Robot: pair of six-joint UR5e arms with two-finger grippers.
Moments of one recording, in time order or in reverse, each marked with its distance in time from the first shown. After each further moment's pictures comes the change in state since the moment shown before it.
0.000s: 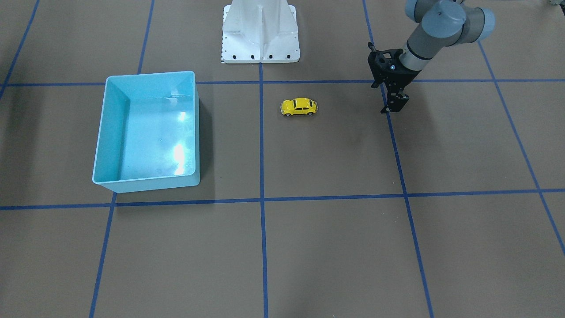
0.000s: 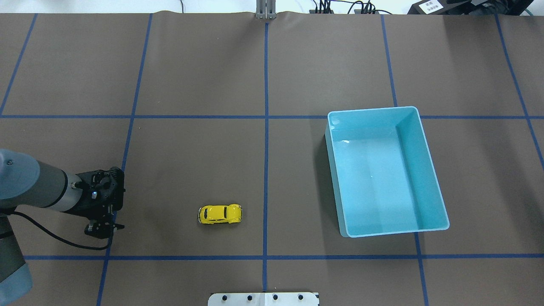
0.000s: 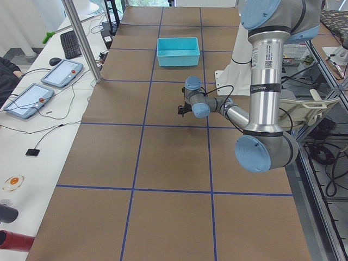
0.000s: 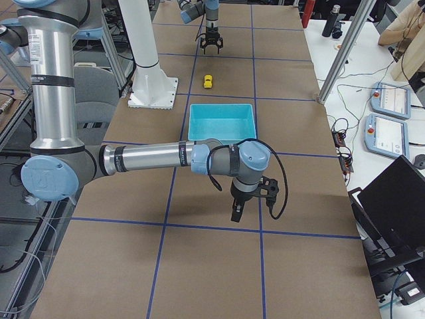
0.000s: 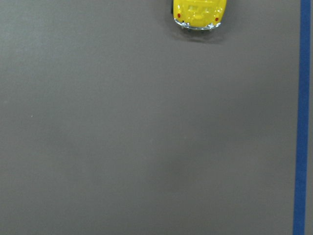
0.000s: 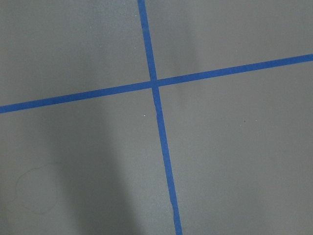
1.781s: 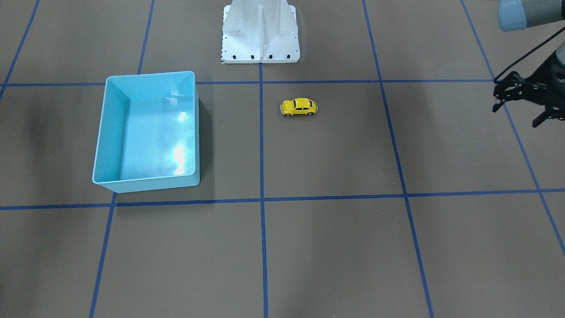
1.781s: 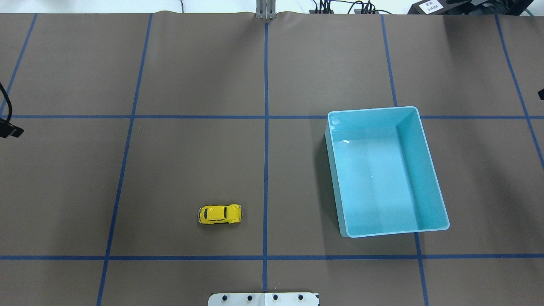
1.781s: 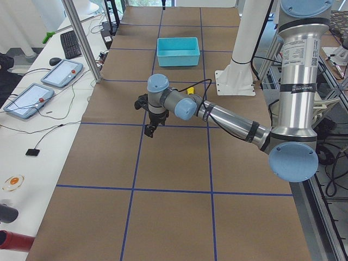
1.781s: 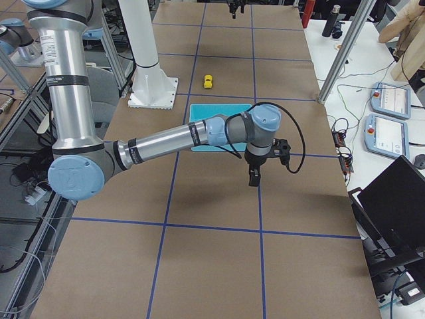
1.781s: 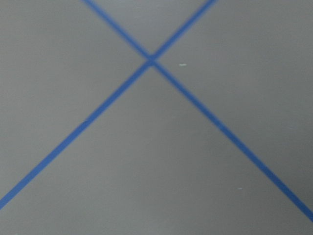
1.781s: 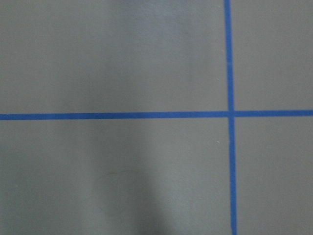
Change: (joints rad) left arm -0.713 -0.031 0.001 0.513 -0.253 -0.213; right arm -0.177 0.176 0.111 0.000 0.025 -0.011
